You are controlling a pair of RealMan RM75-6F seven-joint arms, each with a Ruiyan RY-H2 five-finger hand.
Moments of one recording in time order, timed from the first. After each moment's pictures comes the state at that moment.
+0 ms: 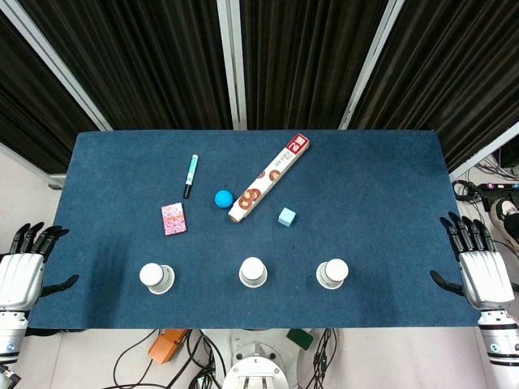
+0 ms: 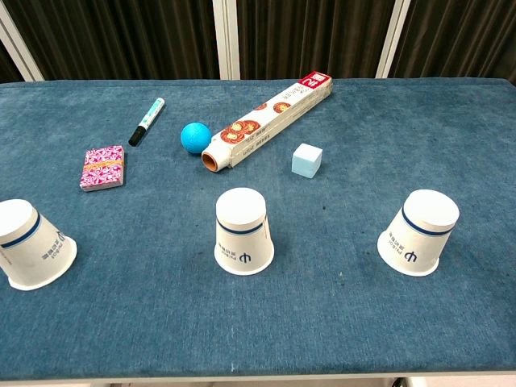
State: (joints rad) left arm -0.07 -1.16 -0.03 -1.55 1.51 1.52 0.00; right arm 0.10 -1.07 0.06 -1.69 -1.54 1.47 -0.09
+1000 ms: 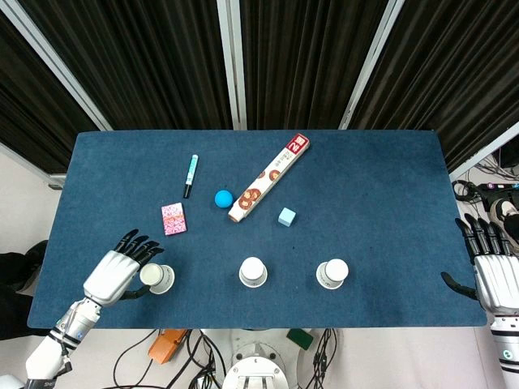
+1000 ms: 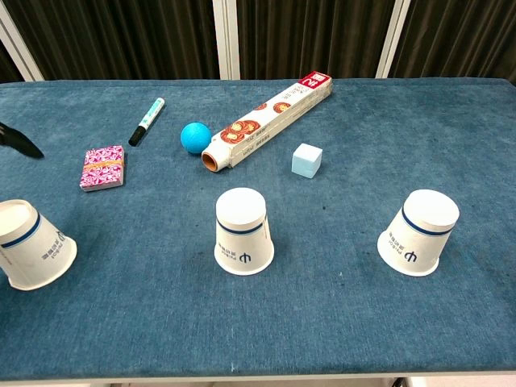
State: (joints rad) left arm -0.28 -1.22 0.04 -1.68 1.70 1.22 0.18; right arm 0.07 -1.05 0.06 -1.68 -1.54 1.52 -0.04
